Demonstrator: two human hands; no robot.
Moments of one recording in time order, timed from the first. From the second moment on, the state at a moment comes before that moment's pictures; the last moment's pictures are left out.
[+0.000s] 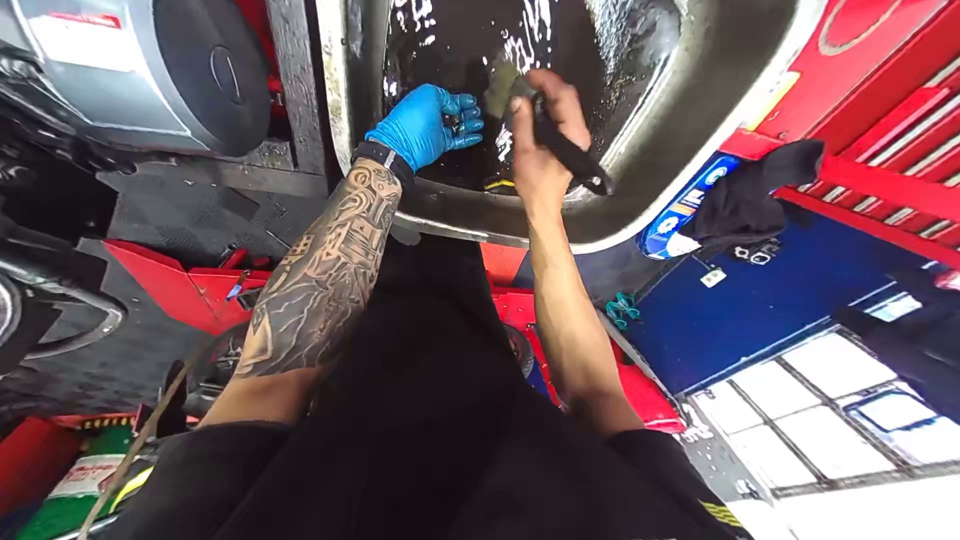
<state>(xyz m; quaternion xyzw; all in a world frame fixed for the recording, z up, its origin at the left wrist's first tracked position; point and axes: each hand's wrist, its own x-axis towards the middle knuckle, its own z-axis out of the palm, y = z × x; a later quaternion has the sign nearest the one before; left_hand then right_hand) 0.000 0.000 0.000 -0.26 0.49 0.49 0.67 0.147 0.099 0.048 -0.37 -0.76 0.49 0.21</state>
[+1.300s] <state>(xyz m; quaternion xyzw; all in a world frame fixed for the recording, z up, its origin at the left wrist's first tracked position) 0.002 -0.038 0.015 0.03 0.49 0.57 0.66 0.147 0.115 0.076 -0.18 -0.85 0.50 0.00</state>
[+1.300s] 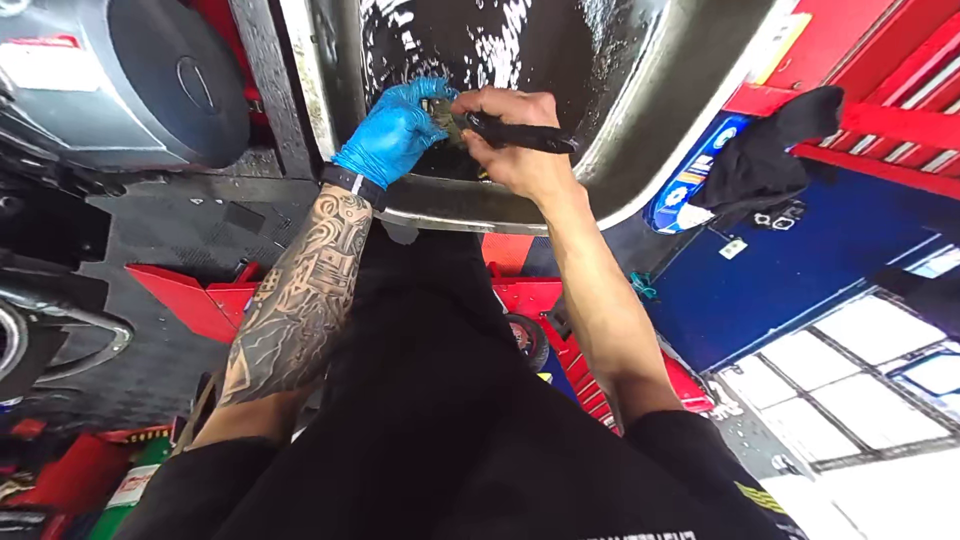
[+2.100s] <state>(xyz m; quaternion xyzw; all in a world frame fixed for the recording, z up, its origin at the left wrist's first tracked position) -0.001 -0.038 0.043 0.26 0.62 0.50 0.55 0.158 0.115 0.082 -0.18 -0.80 0.57 0.05</state>
